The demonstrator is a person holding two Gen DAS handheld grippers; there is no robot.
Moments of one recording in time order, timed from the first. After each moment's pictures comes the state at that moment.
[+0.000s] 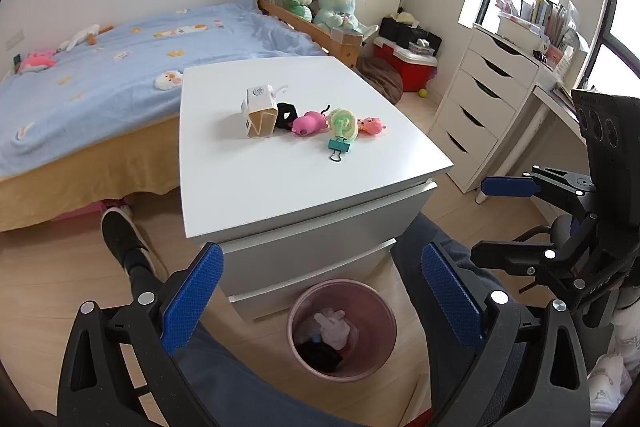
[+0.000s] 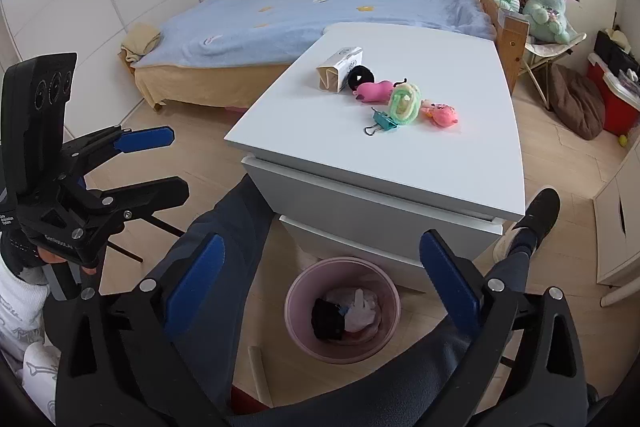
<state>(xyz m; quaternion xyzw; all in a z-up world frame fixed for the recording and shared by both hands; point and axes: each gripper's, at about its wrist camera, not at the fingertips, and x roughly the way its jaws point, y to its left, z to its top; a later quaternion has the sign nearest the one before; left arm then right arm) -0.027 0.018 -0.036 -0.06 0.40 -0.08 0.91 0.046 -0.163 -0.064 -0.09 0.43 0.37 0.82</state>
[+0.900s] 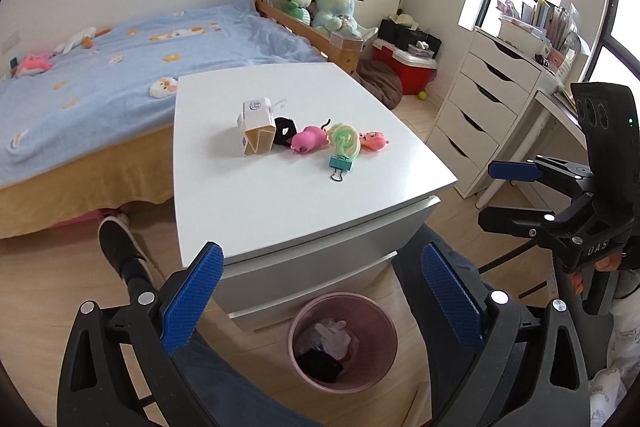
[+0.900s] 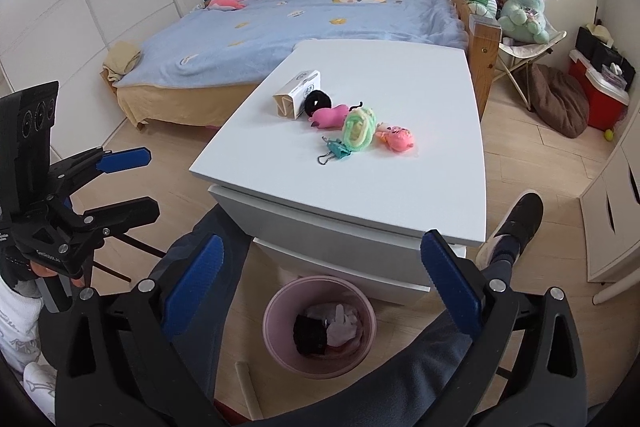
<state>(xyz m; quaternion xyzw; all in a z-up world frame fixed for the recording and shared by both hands) -0.001 0.019 -0.030 -0.06 0.39 -0.09 0.91 0.092 -0.179 -0.049 -0.08 0.42 0.35 0.84</state>
